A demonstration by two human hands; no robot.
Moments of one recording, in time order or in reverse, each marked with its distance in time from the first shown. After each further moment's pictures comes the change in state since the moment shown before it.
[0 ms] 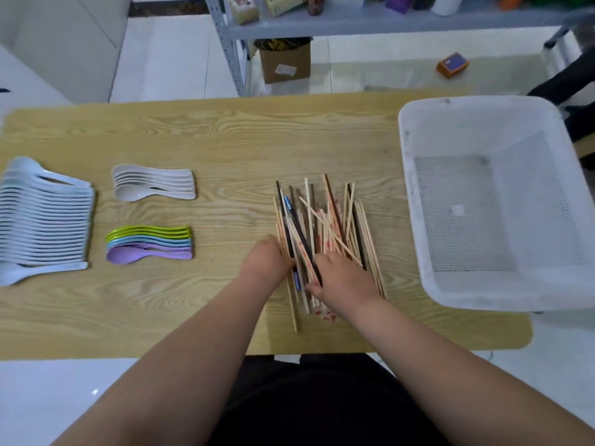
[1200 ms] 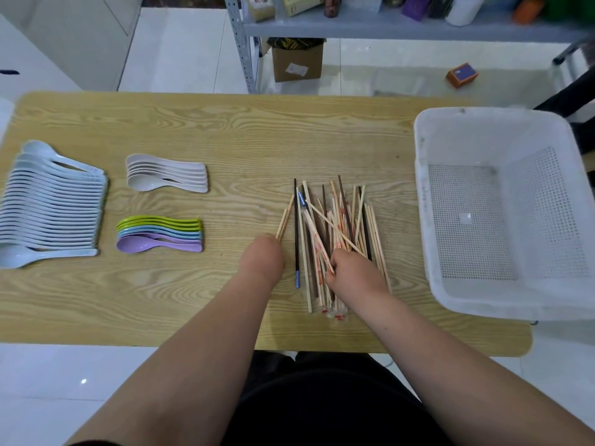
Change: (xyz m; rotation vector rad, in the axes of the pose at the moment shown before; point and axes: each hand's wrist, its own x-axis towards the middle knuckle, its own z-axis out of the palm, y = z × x) left_hand -0.001 -0.015 -0.012 0.252 -0.004 0.003; right_hand 0.005 -0.005 -0.009 0.074 0.029 0.199
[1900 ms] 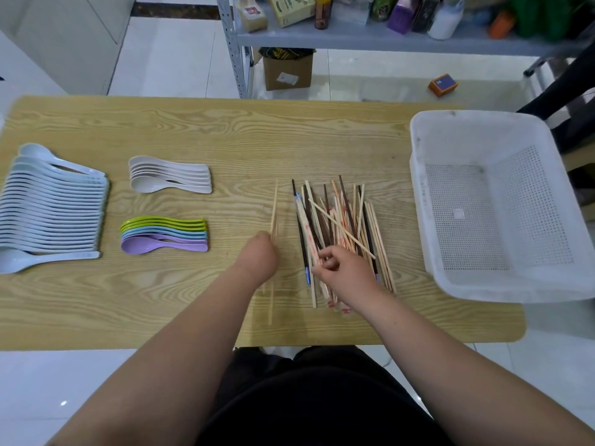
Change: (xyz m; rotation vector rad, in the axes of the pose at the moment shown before) left_hand -0.007 -0.032 -0.008 -0.448 0.025 0.044; right_hand -0.020 -0.028 0.003 0.577 -0.014 0.084
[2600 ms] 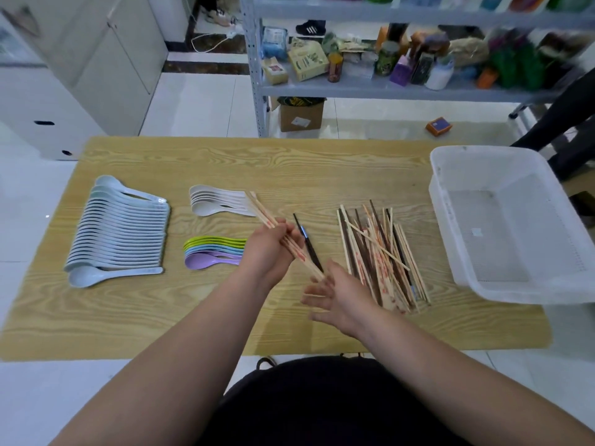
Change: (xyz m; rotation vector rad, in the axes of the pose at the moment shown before) left_hand -0.051 -0.018 -0.104 -1.692 -0.124 -0.077; right_hand -0.043 -0.103 0.084 0.938 -0.120 0.475
